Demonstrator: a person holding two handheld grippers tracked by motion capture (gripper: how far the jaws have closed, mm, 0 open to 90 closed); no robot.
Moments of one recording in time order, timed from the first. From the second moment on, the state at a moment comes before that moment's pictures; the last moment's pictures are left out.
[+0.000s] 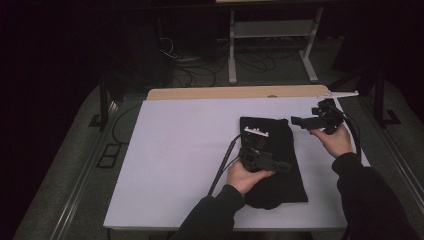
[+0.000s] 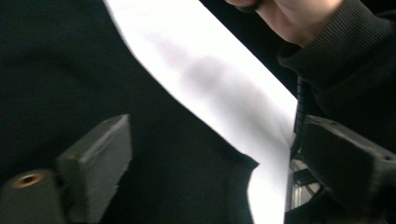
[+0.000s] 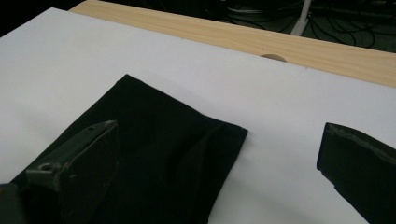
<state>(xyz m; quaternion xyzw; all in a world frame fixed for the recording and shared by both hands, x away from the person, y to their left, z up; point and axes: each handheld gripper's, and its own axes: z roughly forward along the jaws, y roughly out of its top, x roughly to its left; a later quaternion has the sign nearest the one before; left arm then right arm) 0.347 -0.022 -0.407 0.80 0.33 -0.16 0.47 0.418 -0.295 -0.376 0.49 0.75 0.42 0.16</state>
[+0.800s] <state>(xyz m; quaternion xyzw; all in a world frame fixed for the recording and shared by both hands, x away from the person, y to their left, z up) 0.352 0.050 -0.398 0.82 0.33 -0.07 0.46 0.390 -0.293 -0.365 0.46 0.76 0.43 0.16</state>
